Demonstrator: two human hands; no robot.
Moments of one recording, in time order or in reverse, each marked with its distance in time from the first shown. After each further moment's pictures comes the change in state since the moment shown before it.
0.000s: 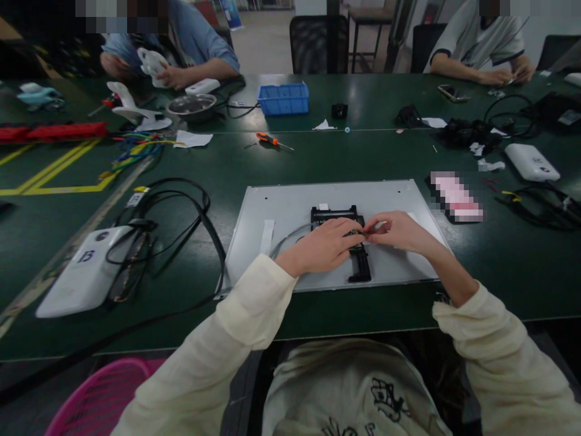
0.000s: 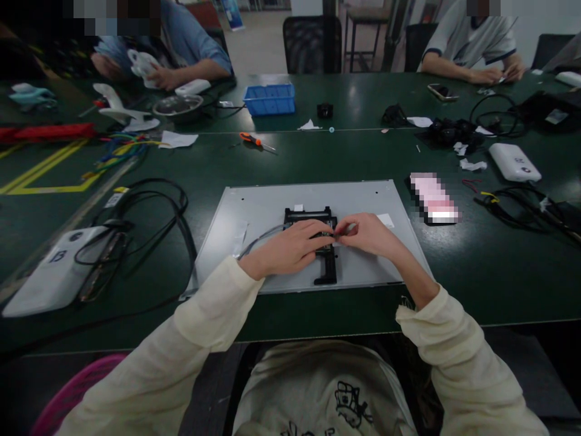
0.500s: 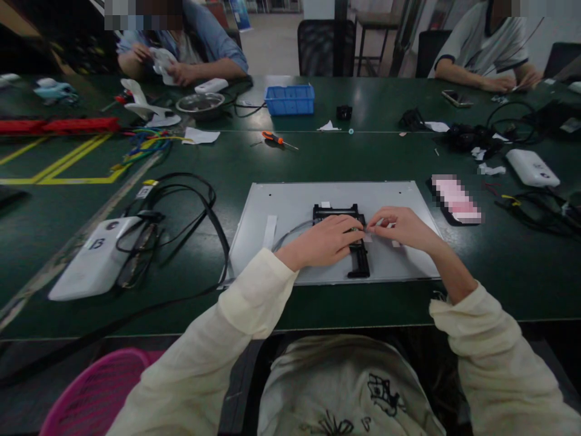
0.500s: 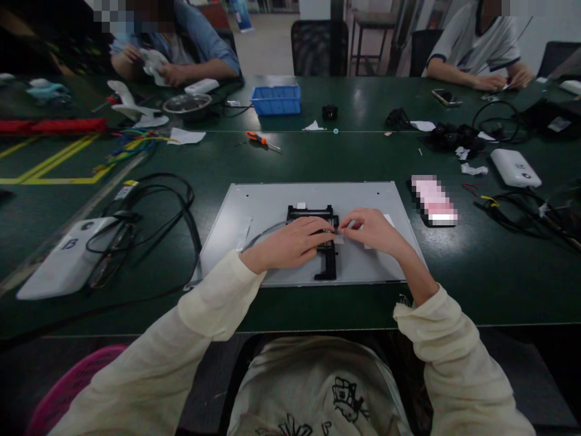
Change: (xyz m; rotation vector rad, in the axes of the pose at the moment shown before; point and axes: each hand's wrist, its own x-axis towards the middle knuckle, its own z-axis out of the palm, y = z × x) left_hand 0.002 0.003 -0.003 0.015 0.036 0.024; right_hand -0.003 0.003 -0.010 -0.195 0.103 -0.220
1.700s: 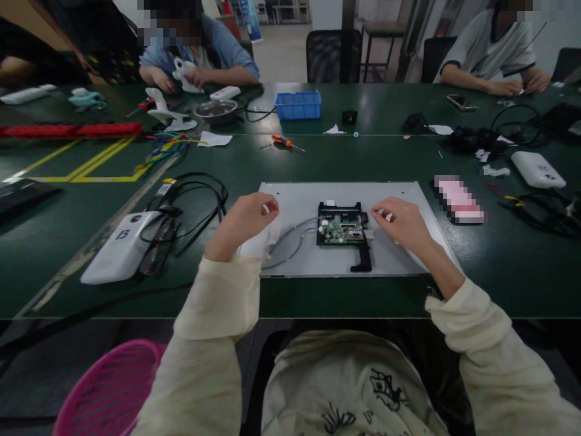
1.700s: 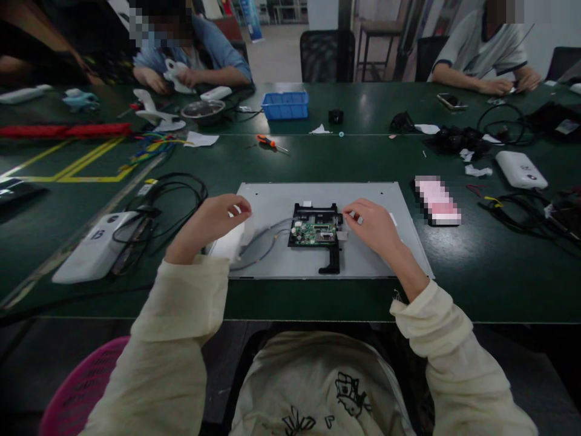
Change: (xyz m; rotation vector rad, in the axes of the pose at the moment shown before) left_hand -0.103 -0.045 -0.070 0.026 0.171 -0.838; right_hand 0.001 -0.004 0.012 -0.307 0.326 -0.197
